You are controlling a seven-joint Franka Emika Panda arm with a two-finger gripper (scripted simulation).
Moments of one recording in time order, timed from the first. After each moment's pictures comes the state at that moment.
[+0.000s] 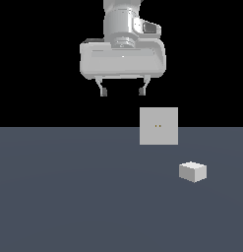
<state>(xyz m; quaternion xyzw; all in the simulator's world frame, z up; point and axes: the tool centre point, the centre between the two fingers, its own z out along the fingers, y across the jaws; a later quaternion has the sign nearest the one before) 0.009 -0.005 0.183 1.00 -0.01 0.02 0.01</state>
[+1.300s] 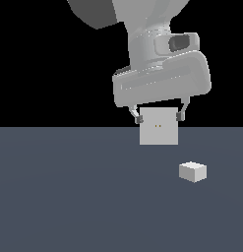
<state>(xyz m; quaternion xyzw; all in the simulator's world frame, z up) -0.013 -0.084 0.118 0.95 -0.28 0.11 0.06</state>
